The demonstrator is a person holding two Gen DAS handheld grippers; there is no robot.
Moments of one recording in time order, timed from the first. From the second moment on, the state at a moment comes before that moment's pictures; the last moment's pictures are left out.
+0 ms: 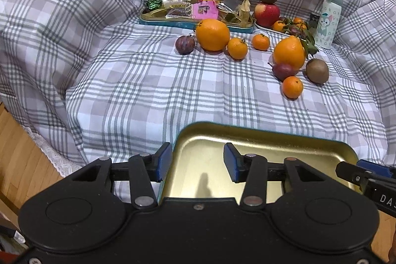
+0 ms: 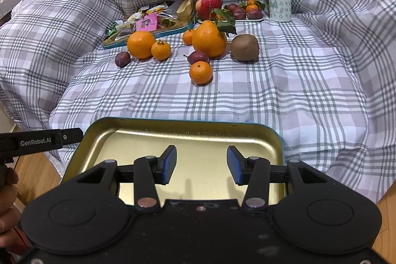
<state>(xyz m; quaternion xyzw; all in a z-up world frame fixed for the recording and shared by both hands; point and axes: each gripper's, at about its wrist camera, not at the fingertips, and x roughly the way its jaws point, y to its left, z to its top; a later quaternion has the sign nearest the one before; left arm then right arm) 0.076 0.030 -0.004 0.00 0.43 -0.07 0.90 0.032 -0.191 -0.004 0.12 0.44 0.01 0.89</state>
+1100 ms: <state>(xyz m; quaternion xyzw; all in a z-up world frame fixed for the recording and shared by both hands) 0.225 0.019 -0.024 0.03 0.41 -0.06 0.91 0.180 -0.207 -0.015 0.12 0.39 -0.01 0.91</state>
